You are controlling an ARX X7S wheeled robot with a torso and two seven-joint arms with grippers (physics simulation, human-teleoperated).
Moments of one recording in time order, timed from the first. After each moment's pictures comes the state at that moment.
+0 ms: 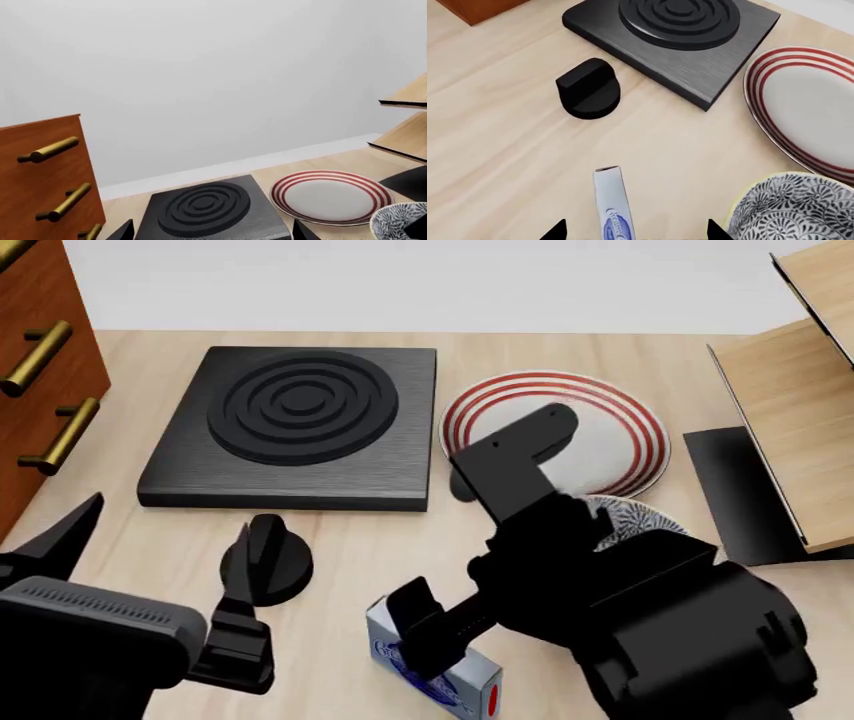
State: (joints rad) left arm -0.31 -0.21 0.33 0.58 -0.11 -0.64 -0.25; right arm 1.03 0.35 -0.54 0.14 0.49 1.20 -0.36
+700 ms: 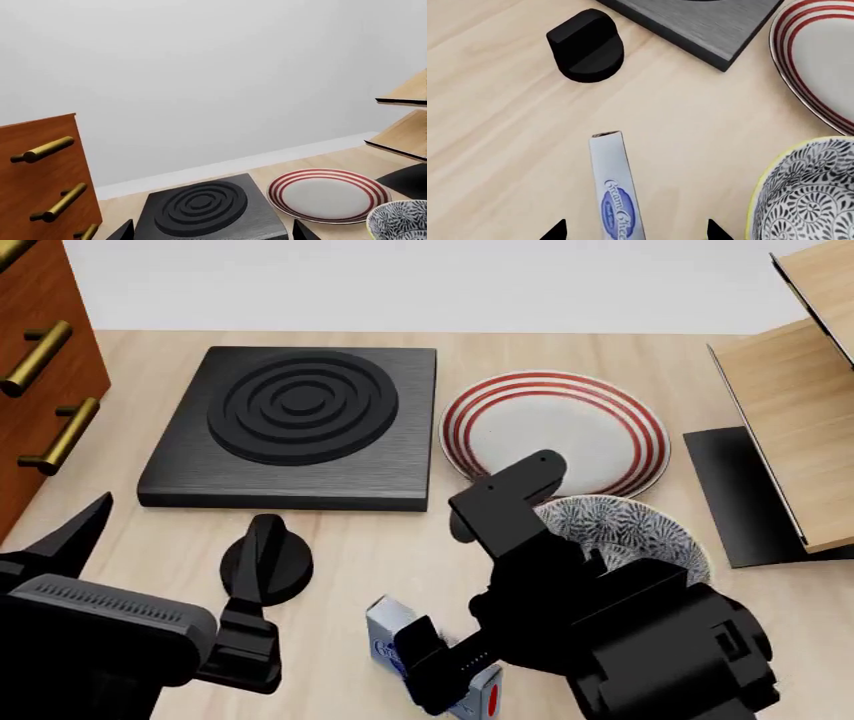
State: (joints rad) left arm -0.33 -0.22 0.35 0.56 -0.12 -0.64 -0.26; right arm 1.02 0.34 -0.63 0.29 0.46 1.12 -0.41
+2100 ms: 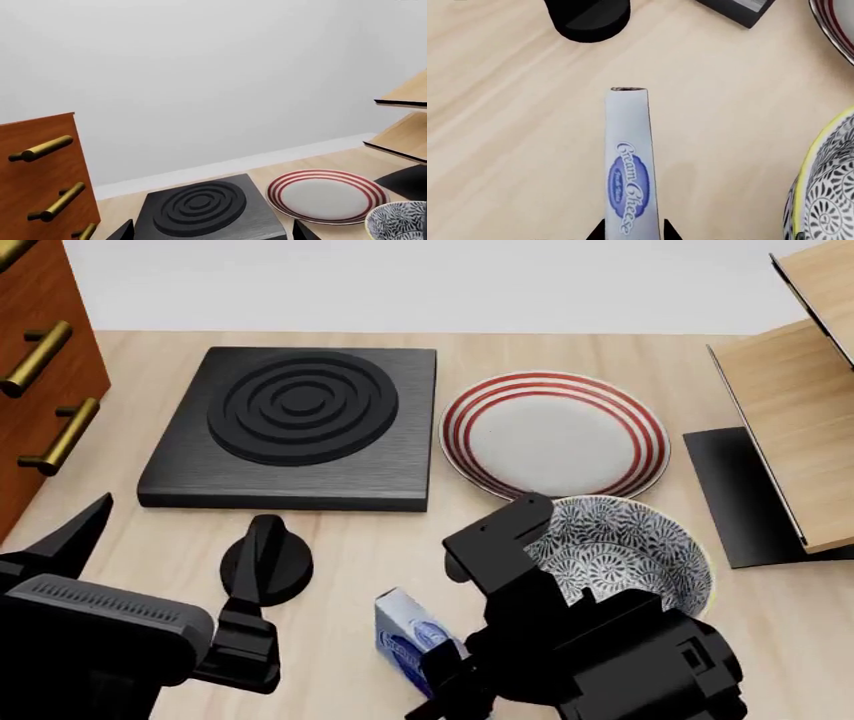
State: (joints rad) left arm -0.33 -0.24 0.36 0.55 -0.16 -0.62 -0.29; right arm 1.00 0.31 -0.70 0.42 0.45 1.05 -0.44
